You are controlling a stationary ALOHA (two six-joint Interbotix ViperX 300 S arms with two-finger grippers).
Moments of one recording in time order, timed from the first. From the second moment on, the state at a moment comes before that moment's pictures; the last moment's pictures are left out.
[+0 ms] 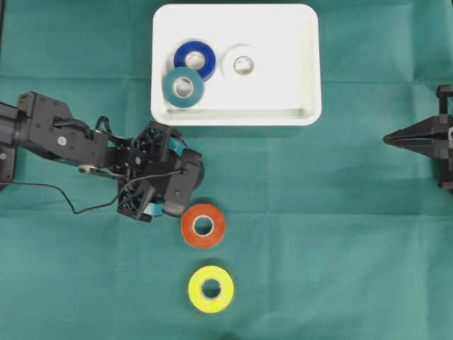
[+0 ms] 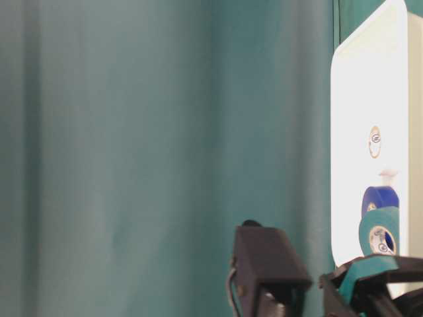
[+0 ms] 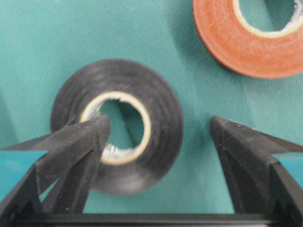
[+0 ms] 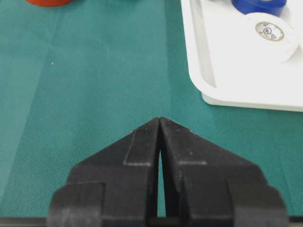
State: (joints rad) left arm -0.10 0.11 0.71 -0.02 0.22 0.28; right arm -0.07 -1.15 1.57 -0.17 -0.13 0.19
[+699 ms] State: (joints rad) left arm -0.10 0.09 0.71 -0.02 0.23 0.28; right arm -0.07 -1.15 1.57 -0.17 -0.13 0.19
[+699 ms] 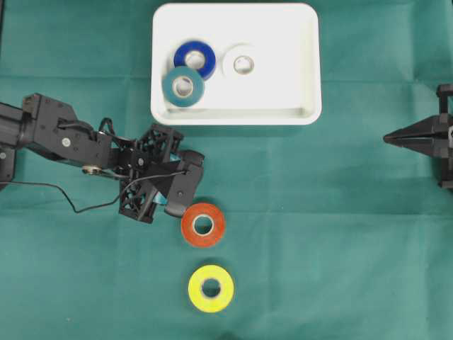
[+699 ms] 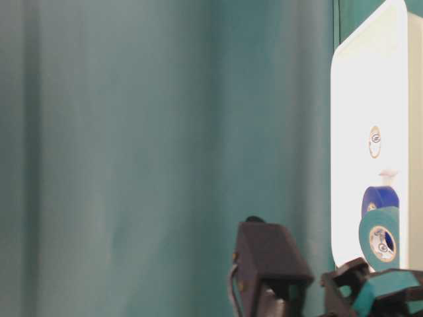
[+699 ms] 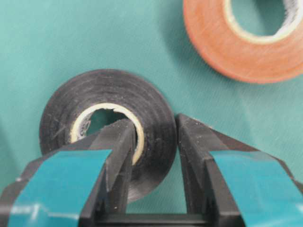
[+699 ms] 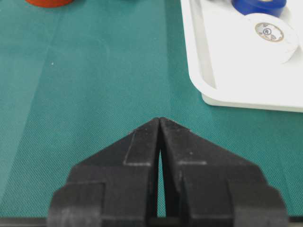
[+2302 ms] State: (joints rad) left arm 0.16 0.13 0.40 -0.02 0.39 0.54; right arm -0.07 -1.15 1.58 -0.17 -0.13 0.19
